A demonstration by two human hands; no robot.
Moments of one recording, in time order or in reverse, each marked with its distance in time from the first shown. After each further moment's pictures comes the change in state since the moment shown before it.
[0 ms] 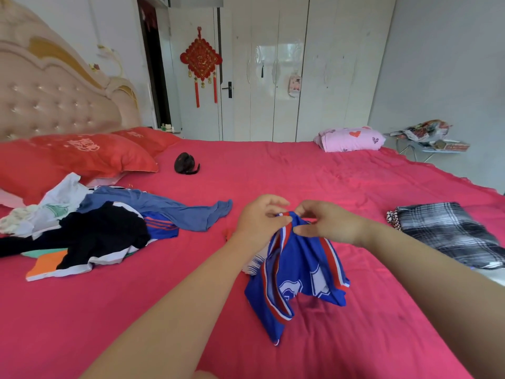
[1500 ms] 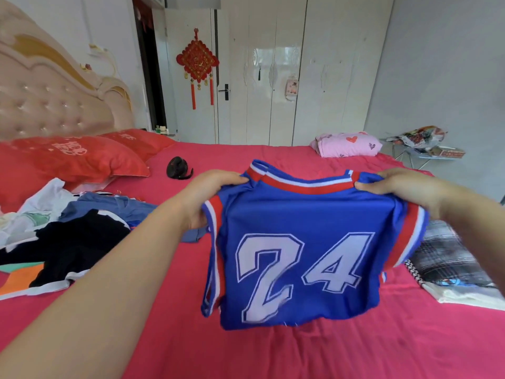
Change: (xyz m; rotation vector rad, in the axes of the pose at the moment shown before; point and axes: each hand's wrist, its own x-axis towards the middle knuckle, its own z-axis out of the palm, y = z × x) left_hand 0.065 0.034 -0.073 -0.132 -0.135 -0.276; right_hand -0.012 0.031 -0.121 0.469 0.139 0.331
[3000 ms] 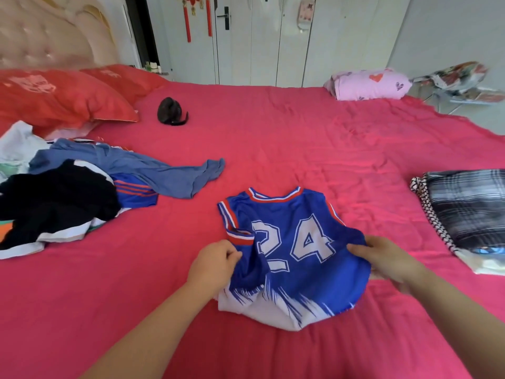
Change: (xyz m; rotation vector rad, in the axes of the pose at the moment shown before) left_hand 0.012 -0.228 0.042 0.757 0.183 -0.147; right_hand 0.062 0.201 0.101 0.073 -0.001 0.306
